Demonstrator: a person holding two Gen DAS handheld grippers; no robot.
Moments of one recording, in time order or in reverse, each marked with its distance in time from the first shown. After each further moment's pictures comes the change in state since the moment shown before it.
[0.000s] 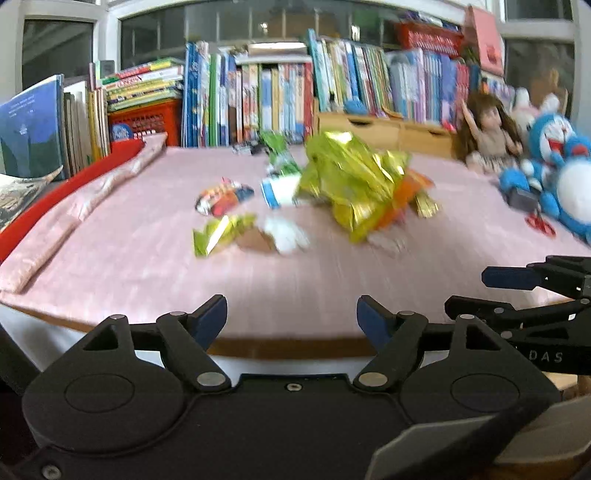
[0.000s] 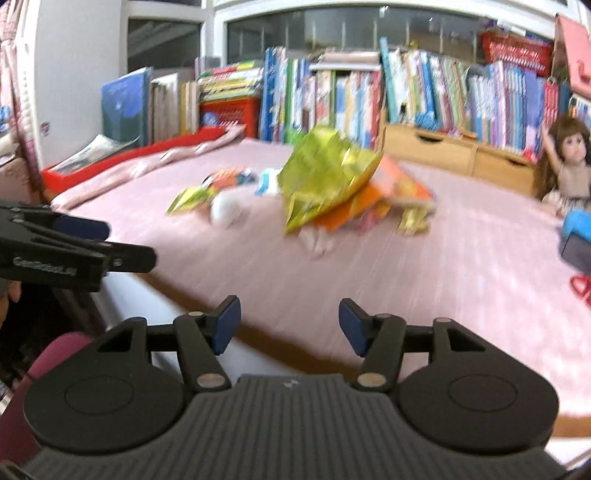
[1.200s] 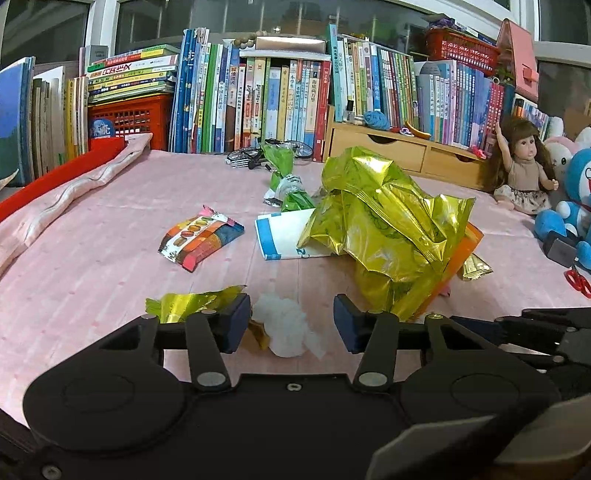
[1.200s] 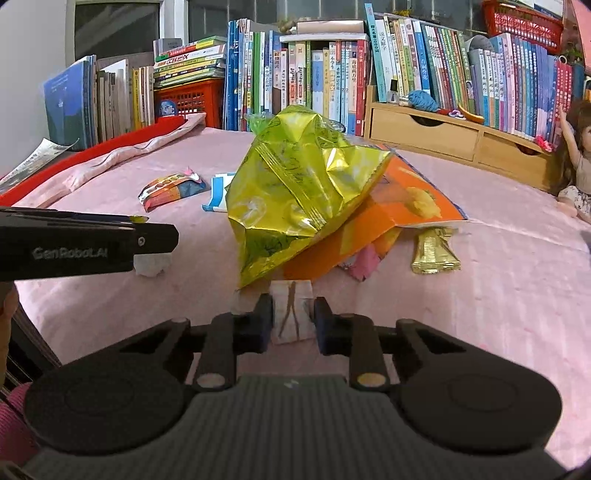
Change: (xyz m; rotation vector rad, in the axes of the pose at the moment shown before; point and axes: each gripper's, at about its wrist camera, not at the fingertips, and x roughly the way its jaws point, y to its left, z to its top) left arm 0.128 0.006 0.050 -0.075 -0.012 -0.019; right arm 0.103 -0.008 0.031 0.044 0.078 -0.054
